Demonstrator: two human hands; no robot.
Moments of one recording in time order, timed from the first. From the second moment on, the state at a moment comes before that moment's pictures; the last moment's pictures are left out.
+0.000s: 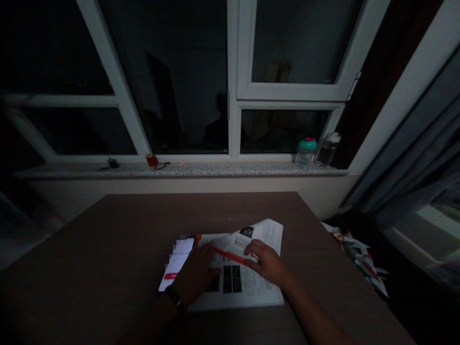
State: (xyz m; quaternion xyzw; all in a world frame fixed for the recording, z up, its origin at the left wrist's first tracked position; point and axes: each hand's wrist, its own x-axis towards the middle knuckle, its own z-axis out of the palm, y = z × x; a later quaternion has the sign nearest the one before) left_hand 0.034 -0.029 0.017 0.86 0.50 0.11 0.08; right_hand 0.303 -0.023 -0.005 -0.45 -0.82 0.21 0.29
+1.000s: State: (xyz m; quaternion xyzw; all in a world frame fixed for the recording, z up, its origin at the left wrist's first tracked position) left_hand 0.040 -0.030 0.018 0.86 0.50 0.11 0.05; right_hand 0.297 -0.025 0.004 -0.43 -0.86 0.11 0.25
